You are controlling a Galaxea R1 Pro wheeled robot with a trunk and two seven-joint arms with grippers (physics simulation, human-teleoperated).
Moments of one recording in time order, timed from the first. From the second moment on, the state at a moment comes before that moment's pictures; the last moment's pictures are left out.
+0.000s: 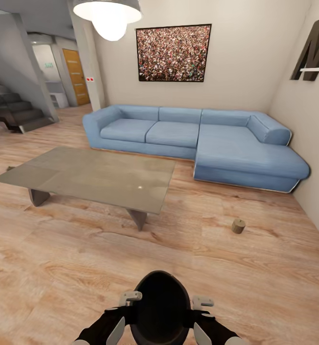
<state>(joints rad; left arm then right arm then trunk) -0.52 -0.17 -0.08 -0.32 0.11 0.22 0.12 -0.57 0.17 0.04 -0.14 -0.12 0.06 -0.14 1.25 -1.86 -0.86</state>
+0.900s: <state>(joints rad) -0.52 -0.17 -0.08 -0.32 0.11 0.22 0.12 -0.57 0.17 0.04 -0.14 -0.12 0.06 -0.14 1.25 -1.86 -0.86</state>
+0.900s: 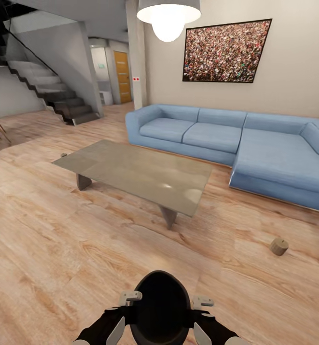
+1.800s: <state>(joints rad) -0.52 -0.17 -0.08 -0.32 0.11 0.22 0.12 -0.57 0.17 0.04 -0.14 -0.12 0.06 -0.14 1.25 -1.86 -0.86</state>
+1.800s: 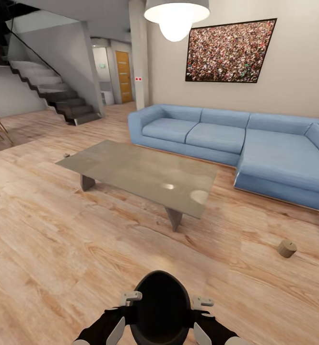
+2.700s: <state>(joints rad) -0.52 -0.17 -0.08 -0.32 0.11 0.22 0.12 -0.57 0.17 0.04 -0.14 -0.12 0.06 -0.14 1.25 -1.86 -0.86</state>
